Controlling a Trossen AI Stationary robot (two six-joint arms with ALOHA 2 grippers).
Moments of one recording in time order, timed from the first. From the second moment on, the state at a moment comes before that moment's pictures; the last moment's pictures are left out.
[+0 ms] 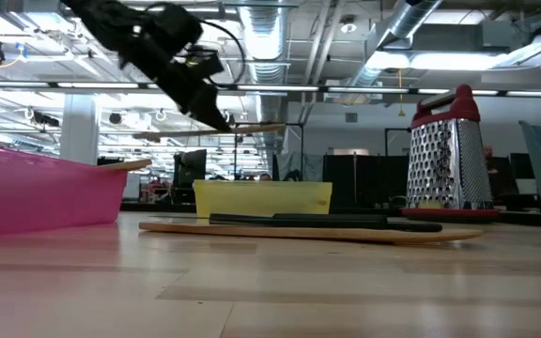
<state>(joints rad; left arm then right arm) 0.50 1.38 0.83 0.01 -0.15 0.30 0.66 1.49 1.32 -0.89 0.71 0.96</state>
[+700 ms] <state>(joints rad) 0.50 1.73 1.09 -0.10 -0.14 0.39 0.65 1.49 1.32 -0.90 0.71 0.96</state>
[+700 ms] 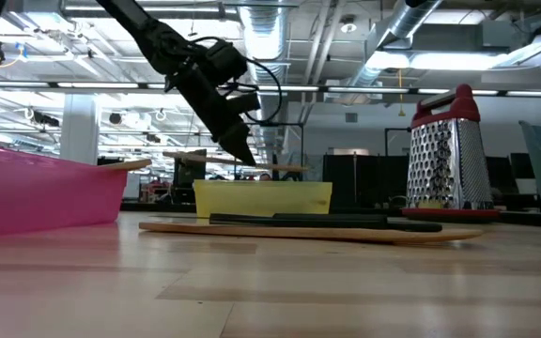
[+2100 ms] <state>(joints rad) 0.54 1.86 1.12 -0.07 -0.10 0.45 0.63 1.49 1.32 -0.90 0.71 0.96</state>
